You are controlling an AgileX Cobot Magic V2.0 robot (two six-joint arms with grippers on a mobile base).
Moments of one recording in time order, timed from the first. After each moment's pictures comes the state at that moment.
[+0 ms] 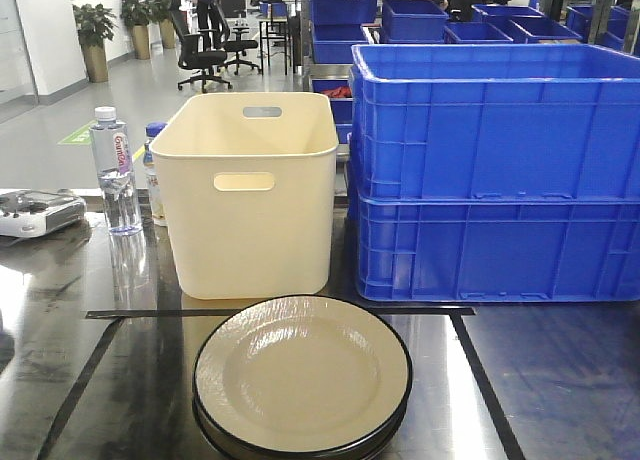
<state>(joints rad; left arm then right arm) -0.01 -0.01 0.03 -0.09 0.14 0.19 0.08 0.64 -0.47 0.69 0.08 -0.60</state>
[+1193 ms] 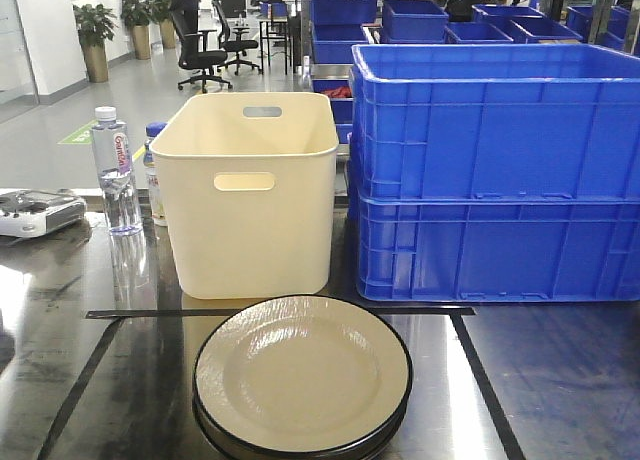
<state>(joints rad) -0.01 -0.01 0.03 -0.09 0.14 0.19 0.05 -0.01 0.03 -0.02 0.26 0.13</state>
